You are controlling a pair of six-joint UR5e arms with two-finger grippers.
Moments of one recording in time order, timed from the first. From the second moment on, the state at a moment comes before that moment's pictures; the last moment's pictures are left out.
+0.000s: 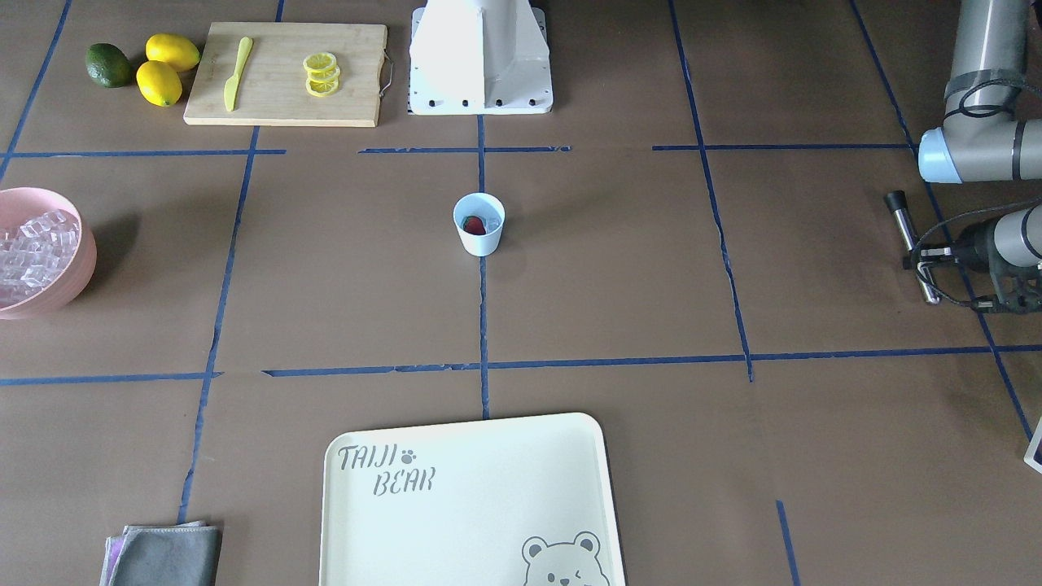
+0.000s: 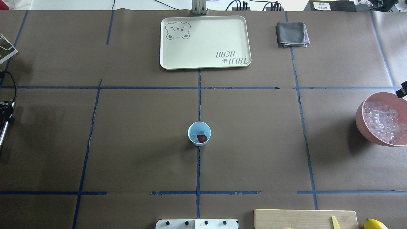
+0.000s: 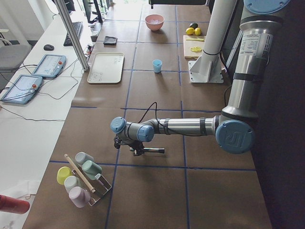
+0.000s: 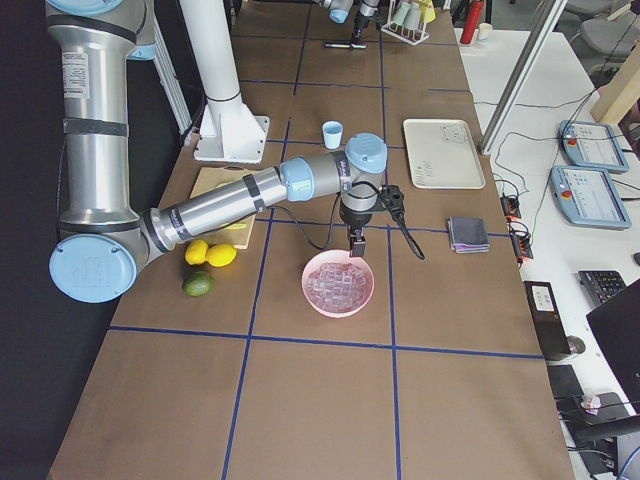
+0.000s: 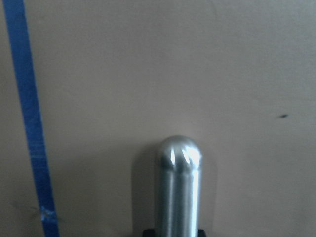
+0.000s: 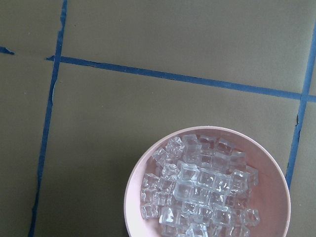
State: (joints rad) left arm -1.15 -1.69 -1.36 -1.73 -2.43 -0.30; right arm 1.32 -1.60 2.00 -1.74 2.35 0.19
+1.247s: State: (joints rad) left arm -0.75 -2.08 -1.99 -1.79 -2.12 -0.54; right arm 1.32 -1.60 2.00 -1.74 2.36 0.19
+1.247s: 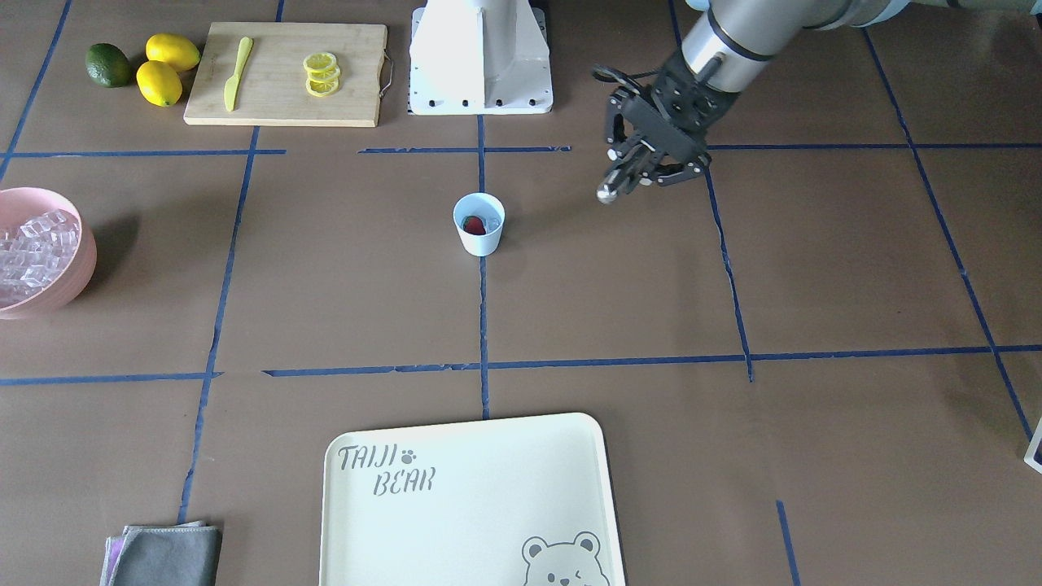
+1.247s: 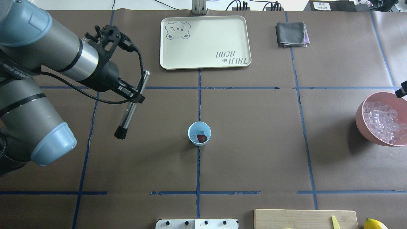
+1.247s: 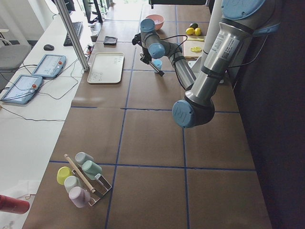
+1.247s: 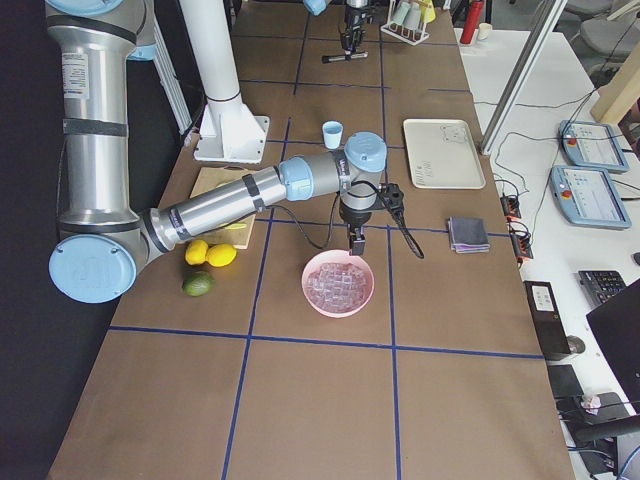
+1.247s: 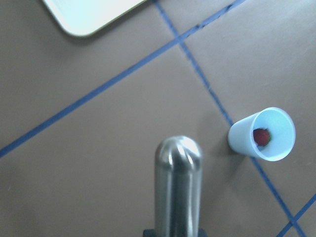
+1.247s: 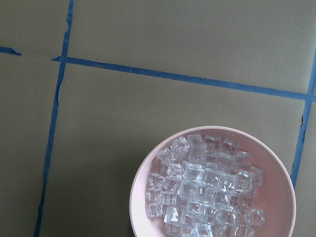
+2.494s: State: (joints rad) left arm -0.35 -2.08 -1.73 -2.80 -1.36 -0.38; right arm 1.32 -1.60 2.00 -1.74 2.37 0.19
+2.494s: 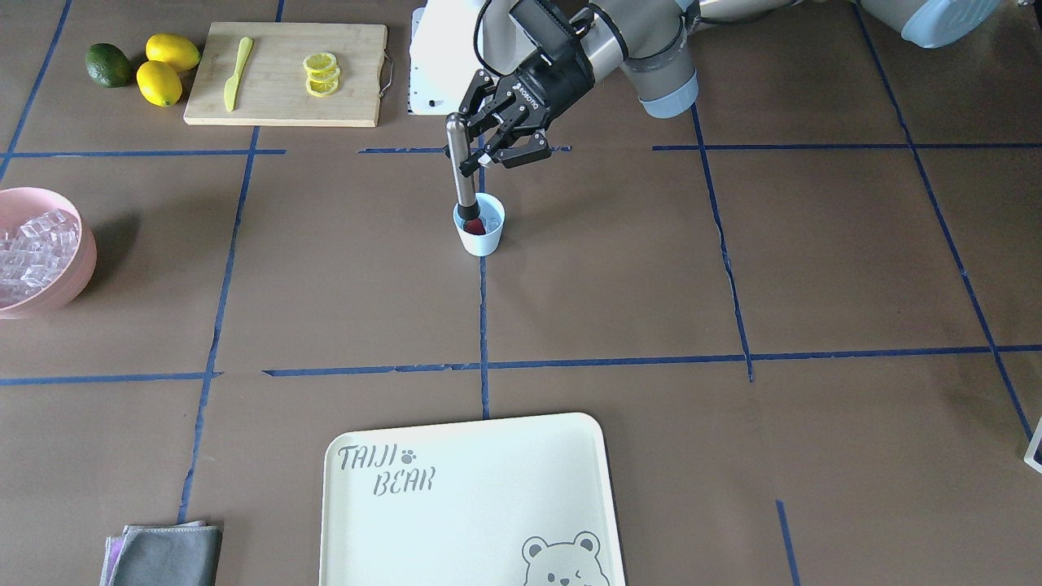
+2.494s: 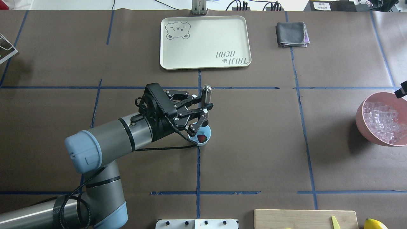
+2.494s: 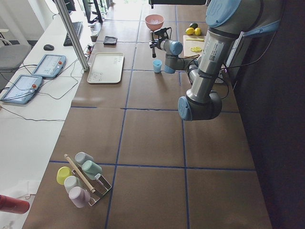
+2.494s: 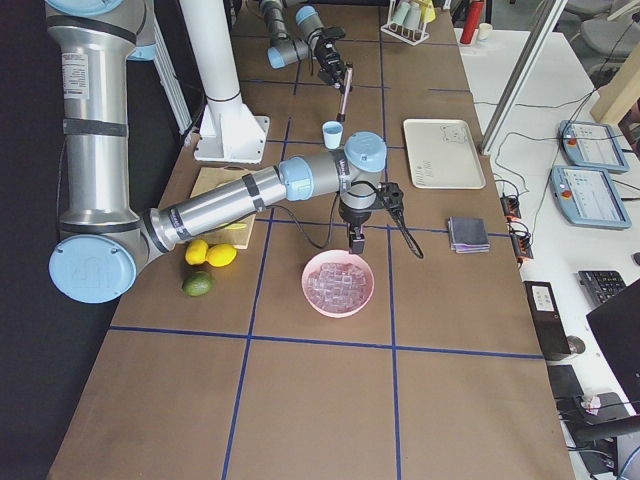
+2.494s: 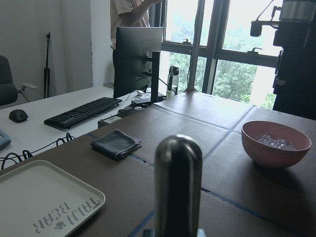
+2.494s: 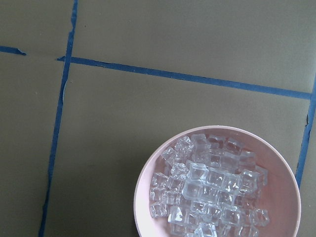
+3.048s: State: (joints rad) left arm -0.31 -2.06 -1.72 -2.83 -1.30 -0.33; right arm 1.32 -1.60 2.01 -1.74 2.38 0.19
